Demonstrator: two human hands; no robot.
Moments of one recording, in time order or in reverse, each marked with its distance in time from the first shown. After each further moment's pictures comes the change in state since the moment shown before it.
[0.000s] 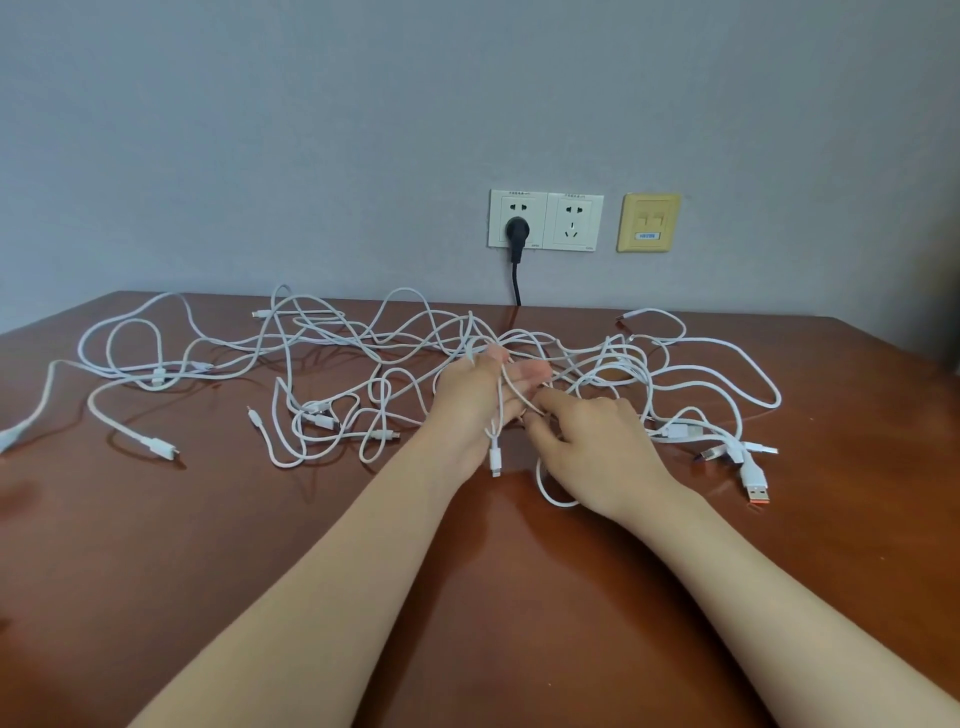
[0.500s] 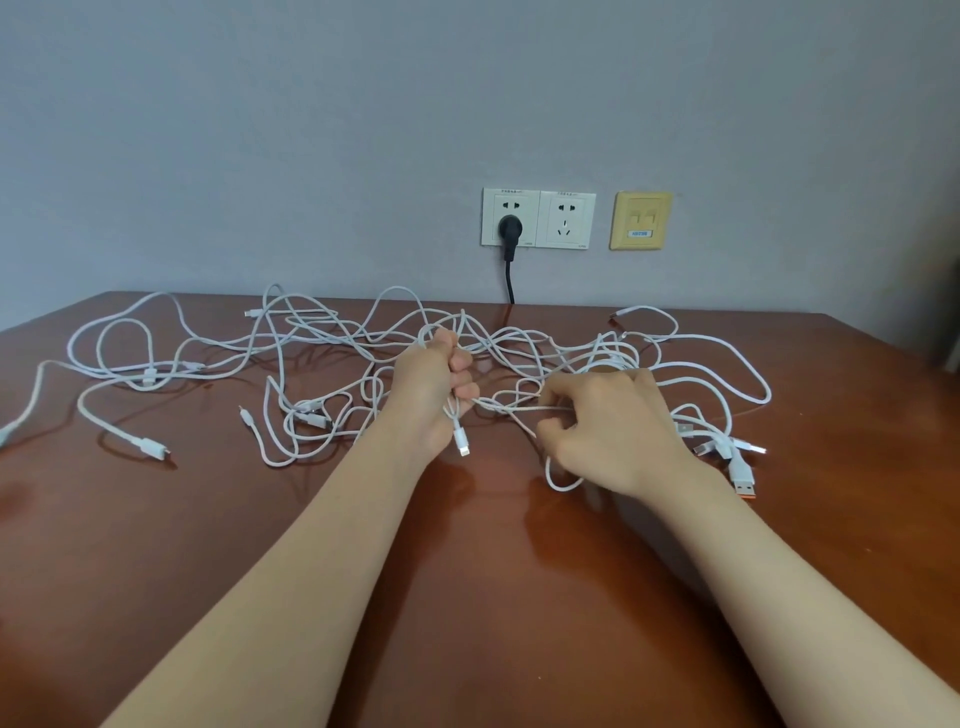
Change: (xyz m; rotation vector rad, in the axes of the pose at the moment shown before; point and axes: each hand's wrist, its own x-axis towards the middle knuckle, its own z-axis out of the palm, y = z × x) left_hand 0.006 0.018 -0.015 -0.132 0.085 -0.020; right_hand 0.005 0.005 -0.021 -0.108 -0.064 0.073
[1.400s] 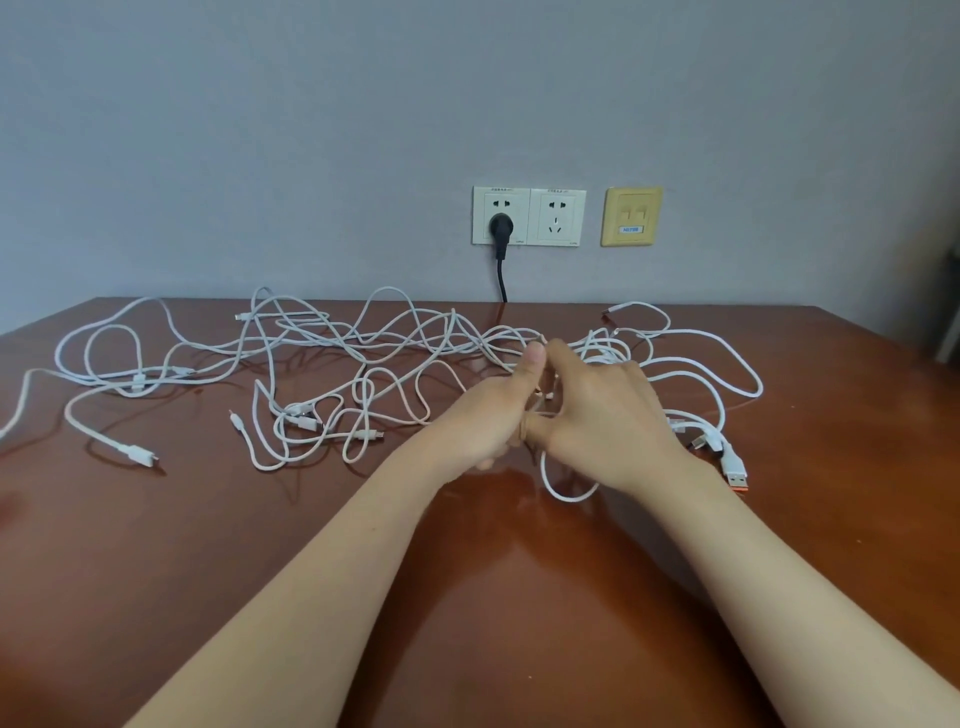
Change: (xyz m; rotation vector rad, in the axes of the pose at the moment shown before) left_hand -0.022 -0.020 0.014 1.043 -0.384 -0.028; right_hand -0.001 0.000 -0.001 0.049 0.093 -0.099
